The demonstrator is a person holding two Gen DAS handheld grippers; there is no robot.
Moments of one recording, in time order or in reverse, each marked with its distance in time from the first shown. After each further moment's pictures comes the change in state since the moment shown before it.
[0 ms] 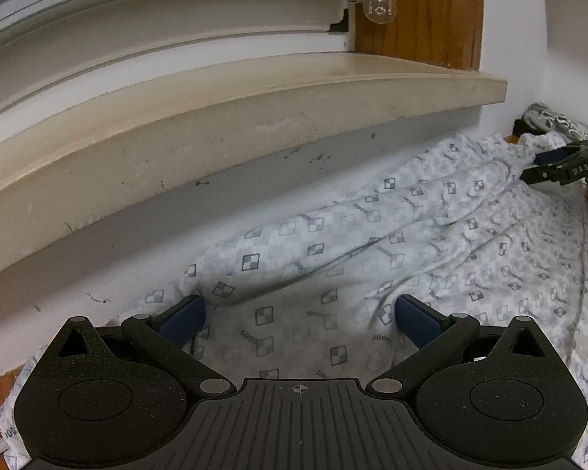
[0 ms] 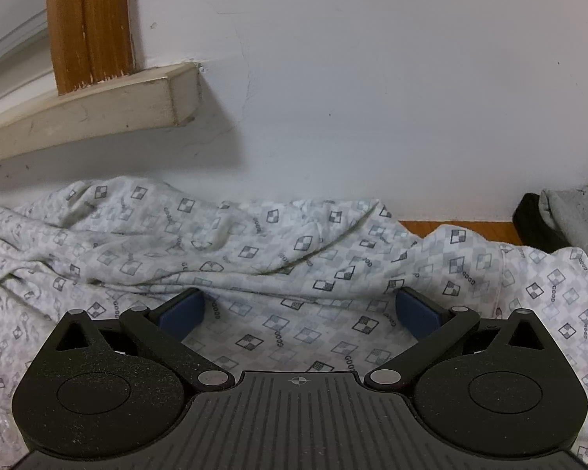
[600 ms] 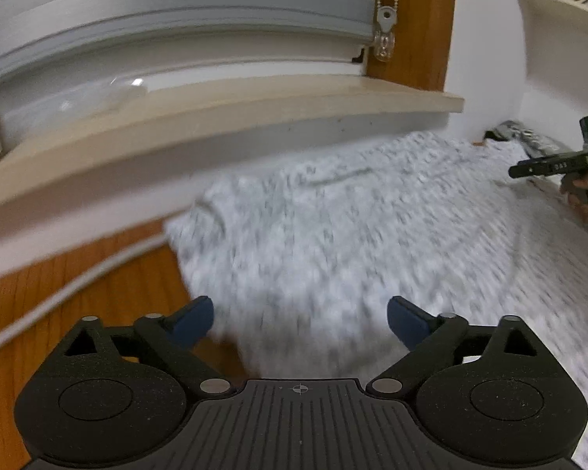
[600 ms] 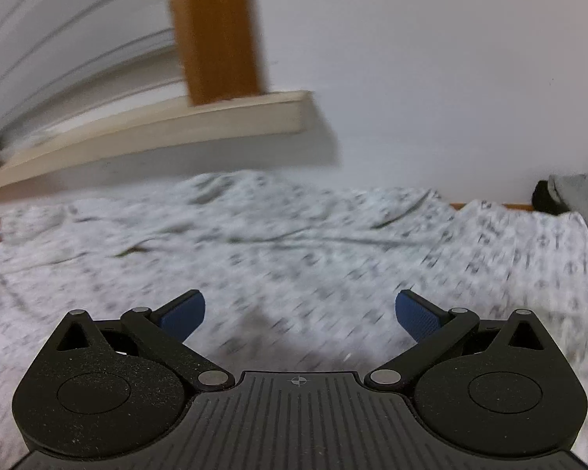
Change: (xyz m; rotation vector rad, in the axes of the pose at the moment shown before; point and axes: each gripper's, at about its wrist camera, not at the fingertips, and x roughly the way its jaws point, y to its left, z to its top) left arm -0.167 0.043 -0.108 -0.105 -0.028 -0.012; right arm -0.101 0.038 -0.043 0.012 -0.065 0.154
